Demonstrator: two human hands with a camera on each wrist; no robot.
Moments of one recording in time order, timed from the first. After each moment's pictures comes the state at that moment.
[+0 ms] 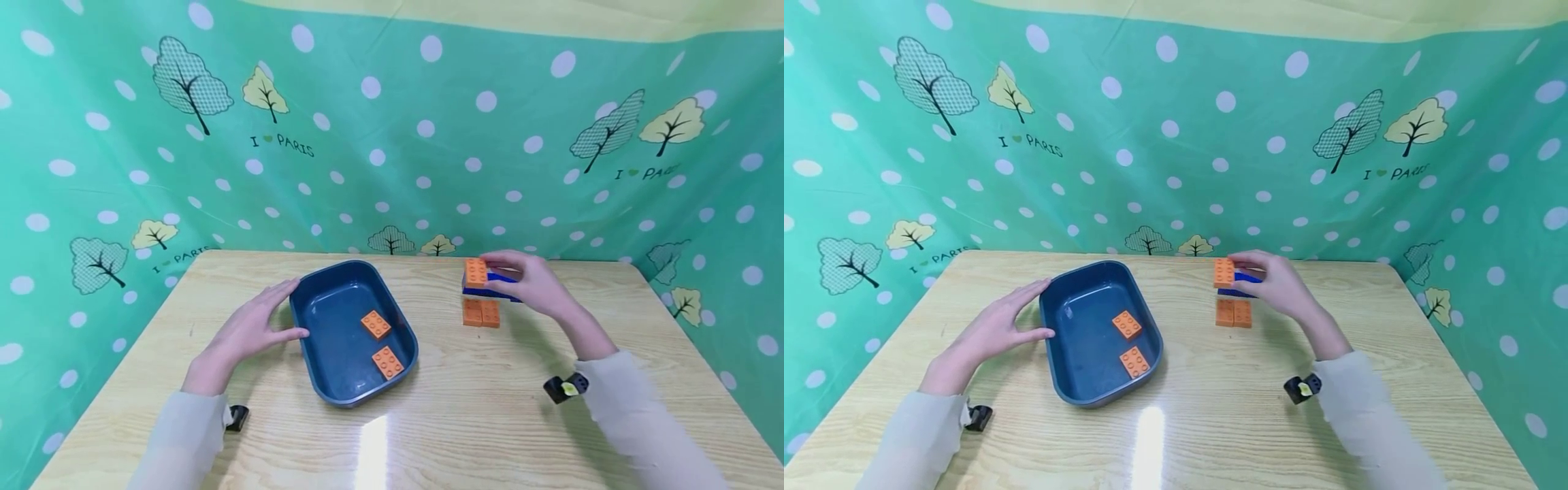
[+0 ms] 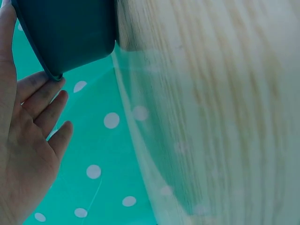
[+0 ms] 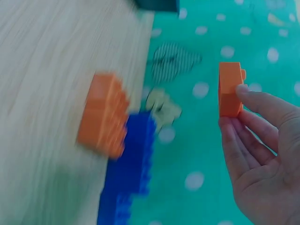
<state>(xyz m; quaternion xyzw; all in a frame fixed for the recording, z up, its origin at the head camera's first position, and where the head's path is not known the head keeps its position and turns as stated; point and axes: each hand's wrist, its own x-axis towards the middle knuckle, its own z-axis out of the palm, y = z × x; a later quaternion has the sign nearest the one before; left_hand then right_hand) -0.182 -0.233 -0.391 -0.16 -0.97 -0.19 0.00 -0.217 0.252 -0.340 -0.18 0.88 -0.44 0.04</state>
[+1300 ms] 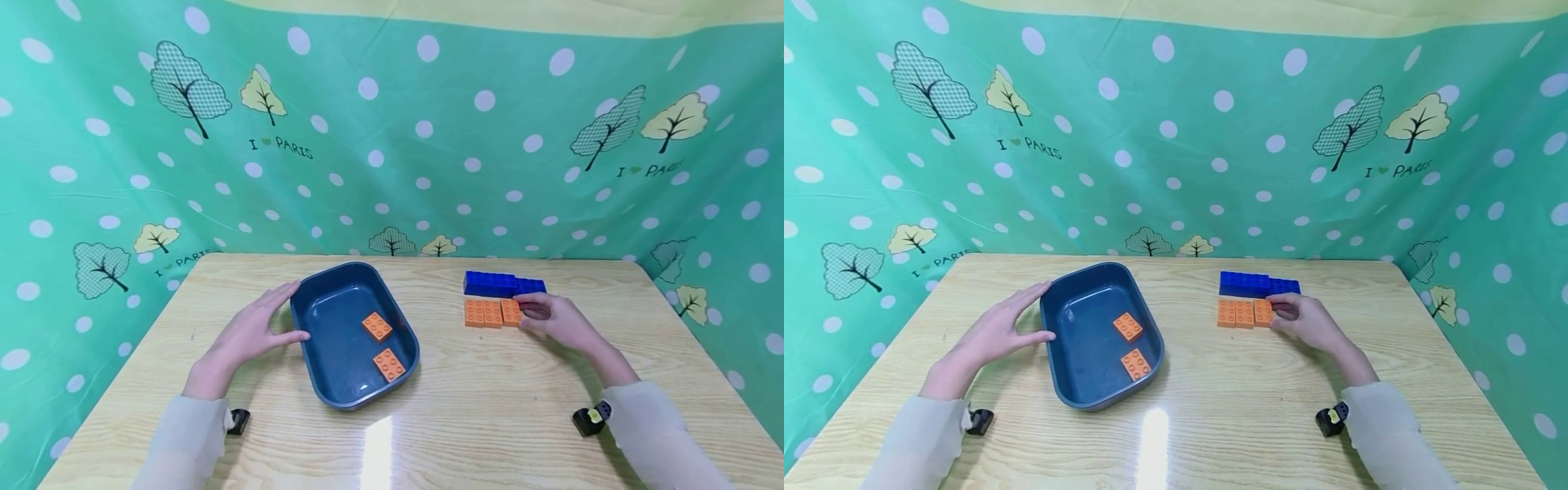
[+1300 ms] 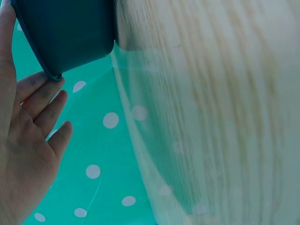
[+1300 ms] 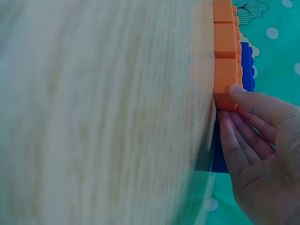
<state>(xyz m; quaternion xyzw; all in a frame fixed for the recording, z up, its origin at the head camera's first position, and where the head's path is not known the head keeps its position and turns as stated) -0.183 -0.233 -0.393 -0.16 -0.97 -0.18 0.00 -0.200 0.319 -0.420 -0.13 0.89 -0.43 0.10</state>
